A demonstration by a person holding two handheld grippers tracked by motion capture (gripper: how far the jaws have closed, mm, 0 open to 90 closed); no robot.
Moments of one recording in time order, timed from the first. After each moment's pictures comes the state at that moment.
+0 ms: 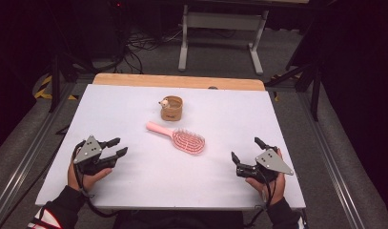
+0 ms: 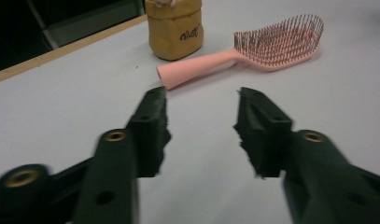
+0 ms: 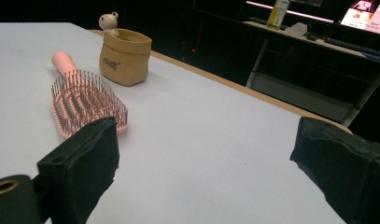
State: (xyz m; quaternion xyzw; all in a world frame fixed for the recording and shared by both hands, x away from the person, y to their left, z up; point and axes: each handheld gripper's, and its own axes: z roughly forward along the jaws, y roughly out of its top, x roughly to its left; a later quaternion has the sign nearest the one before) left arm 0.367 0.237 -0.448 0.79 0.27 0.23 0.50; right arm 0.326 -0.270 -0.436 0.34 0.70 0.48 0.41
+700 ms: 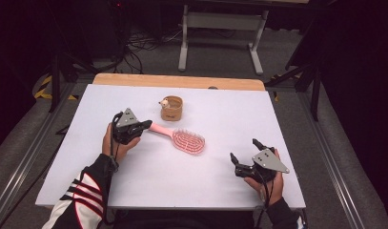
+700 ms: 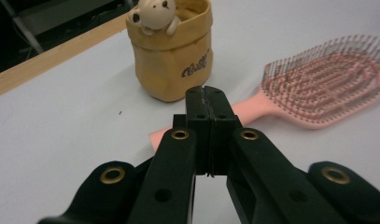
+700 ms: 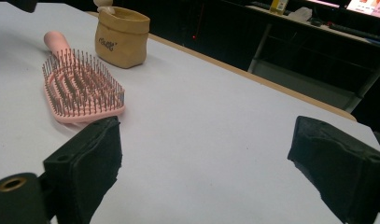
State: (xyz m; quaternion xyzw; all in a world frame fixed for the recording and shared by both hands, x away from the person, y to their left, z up) left arm 0.461 0.162 -0.441 0.81 0.28 0.21 0.46; right arm 0.332 -0.270 -0.446 0.35 0.71 0.46 0.40
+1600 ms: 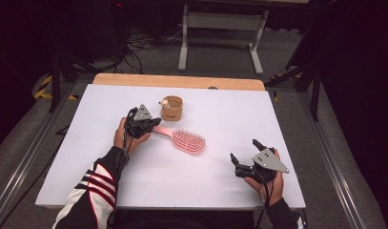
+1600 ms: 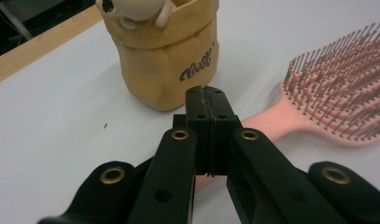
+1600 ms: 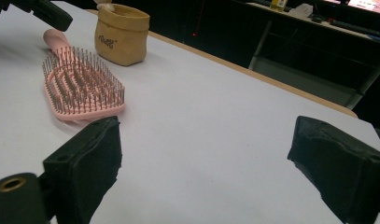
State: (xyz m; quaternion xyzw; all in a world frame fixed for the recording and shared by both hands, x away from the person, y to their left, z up) left arm 0.489 0.134 -0.451 0.84 0.27 0.20 0.42; right arm 0.332 -0.270 -0.447 0.35 0.71 0.46 0.39
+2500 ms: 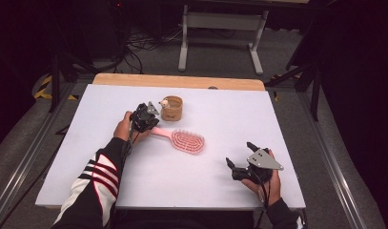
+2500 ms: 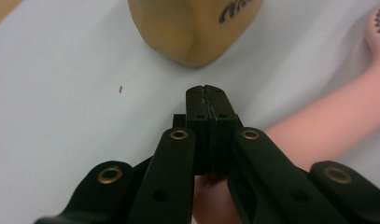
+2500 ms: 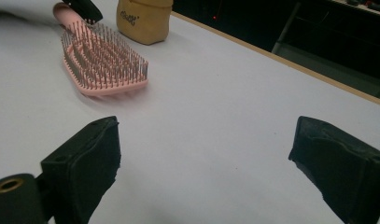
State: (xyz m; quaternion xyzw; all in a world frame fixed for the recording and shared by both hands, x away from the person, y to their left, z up) left arm 0.516 0.122 -0.453 0.90 0.28 0.19 0.27; right arm 0.336 -0.264 -0.454 0.34 0.75 0.44 0.36
